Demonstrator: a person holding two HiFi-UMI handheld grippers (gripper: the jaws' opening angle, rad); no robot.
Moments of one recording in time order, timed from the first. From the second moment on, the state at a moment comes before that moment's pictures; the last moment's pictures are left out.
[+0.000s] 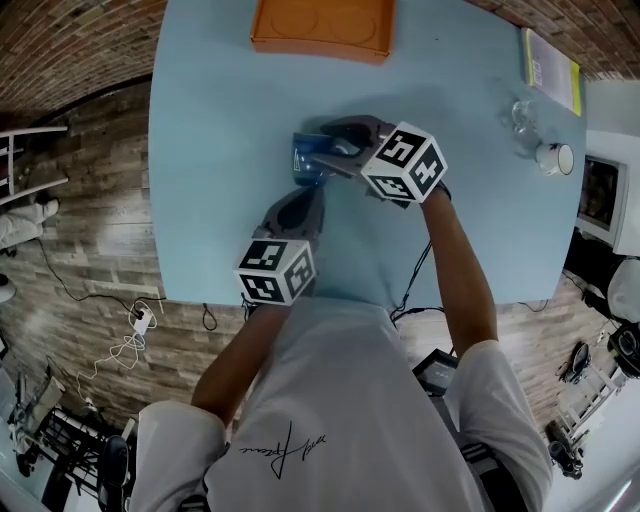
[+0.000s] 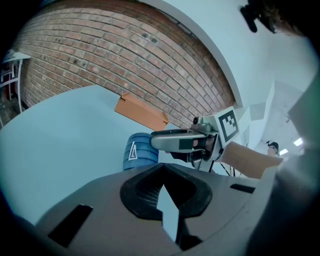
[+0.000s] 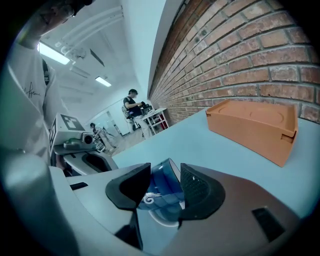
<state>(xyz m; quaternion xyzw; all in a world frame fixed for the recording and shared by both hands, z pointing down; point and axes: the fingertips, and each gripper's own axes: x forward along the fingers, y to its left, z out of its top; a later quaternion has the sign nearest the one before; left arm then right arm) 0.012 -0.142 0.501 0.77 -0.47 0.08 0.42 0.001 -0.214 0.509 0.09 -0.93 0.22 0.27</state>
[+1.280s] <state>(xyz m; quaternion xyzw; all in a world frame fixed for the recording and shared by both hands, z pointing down) -0.023 -0.130 0.530 0.73 -0.51 0.10 0.44 0.002 -0.183 0.513 0.04 -0.92 0.26 0.28</state>
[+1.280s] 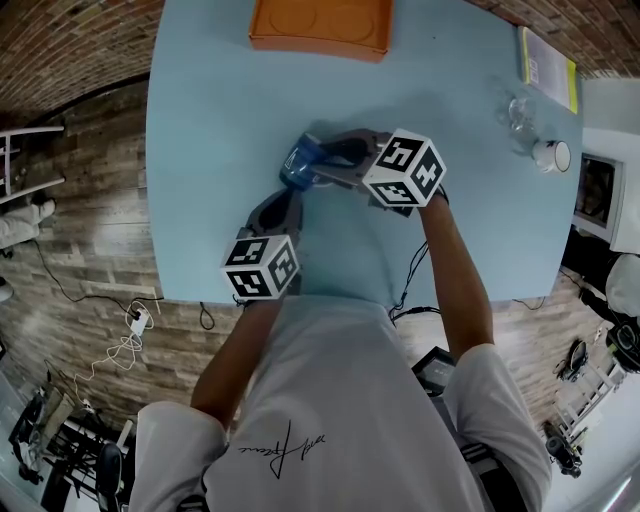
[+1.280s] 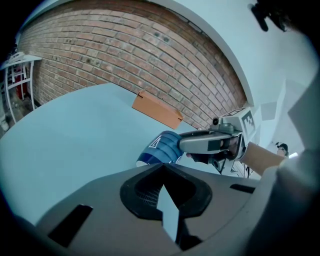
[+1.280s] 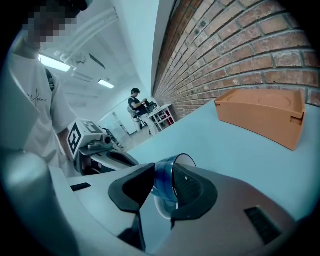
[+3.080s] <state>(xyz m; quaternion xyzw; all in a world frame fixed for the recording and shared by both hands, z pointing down) -0.026 -0.125 0.548 0.73 -0.51 0.11 0.44 0.001 -0.154 0.492 0.05 -0.93 0.23 0.28</state>
